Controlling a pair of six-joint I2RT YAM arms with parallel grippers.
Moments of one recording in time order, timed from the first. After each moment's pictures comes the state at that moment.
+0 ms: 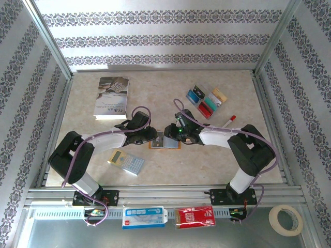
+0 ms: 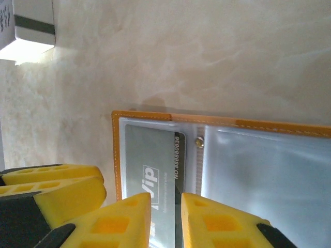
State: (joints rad) left arm -0.59 1.60 0.83 -0.18 0.12 -0.88; right arm 0.63 1.70 0.82 0.04 -0.34 0.89
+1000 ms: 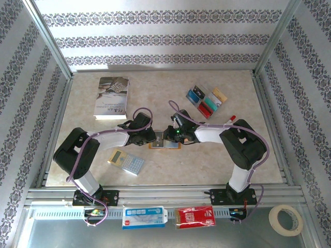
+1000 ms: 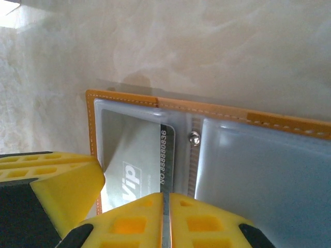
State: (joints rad) left arm -0.59 1.67 0.84 -0.18 0.12 -0.88; right arm 0.62 1.79 0.88 0.00 -0.41 0.84
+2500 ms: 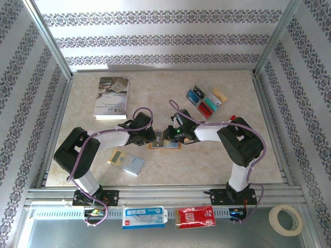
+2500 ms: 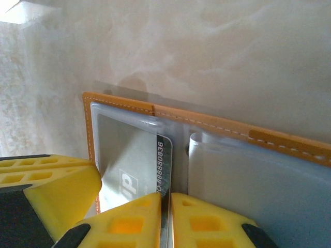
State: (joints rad) left arm -0.59 1.67 0.85 -0.20 0.12 -0.88; right arm 0.60 1.84 0.88 0.04 -0.48 0.83
